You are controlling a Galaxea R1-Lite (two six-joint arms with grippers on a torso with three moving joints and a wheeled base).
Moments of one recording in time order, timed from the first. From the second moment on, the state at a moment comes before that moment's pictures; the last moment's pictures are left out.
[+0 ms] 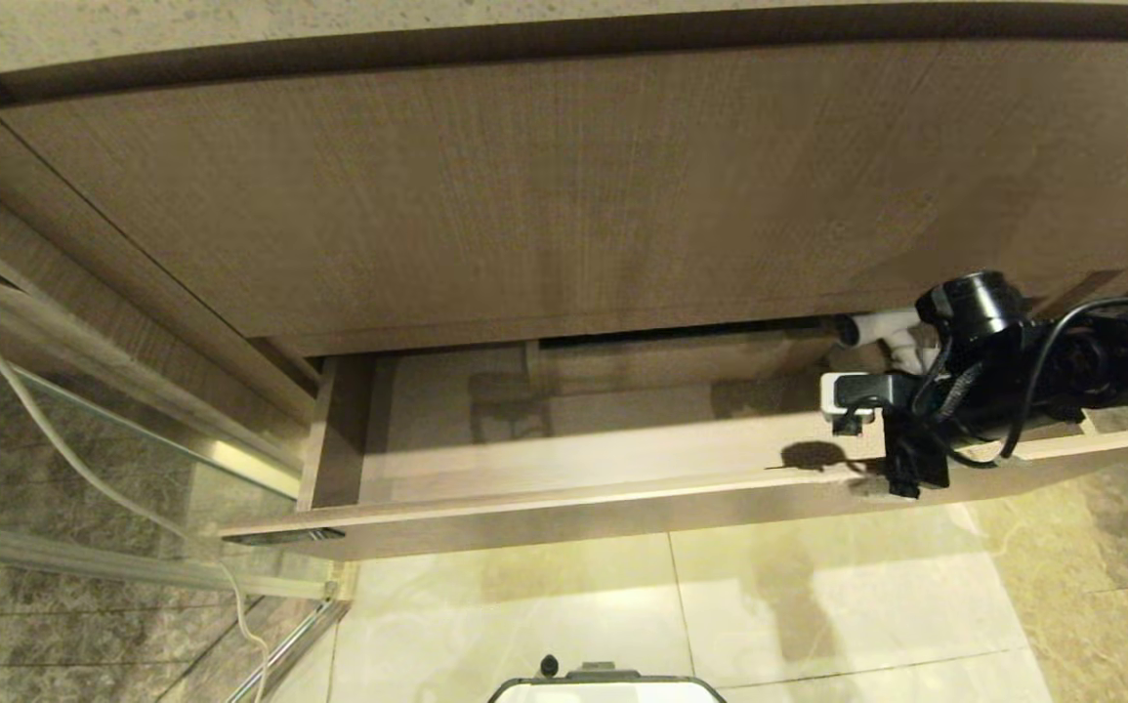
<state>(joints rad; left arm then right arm) 0.00 0.00 0.00 0.00 0.00 0.00 0.07 1.92 -1.18 0.14 0.11 -1.26</state>
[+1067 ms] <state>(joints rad) 0.00 0.00 0.00 0.00 0.00 0.00 0.00 1.37 -0.89 0.26 0.11 -0.79</state>
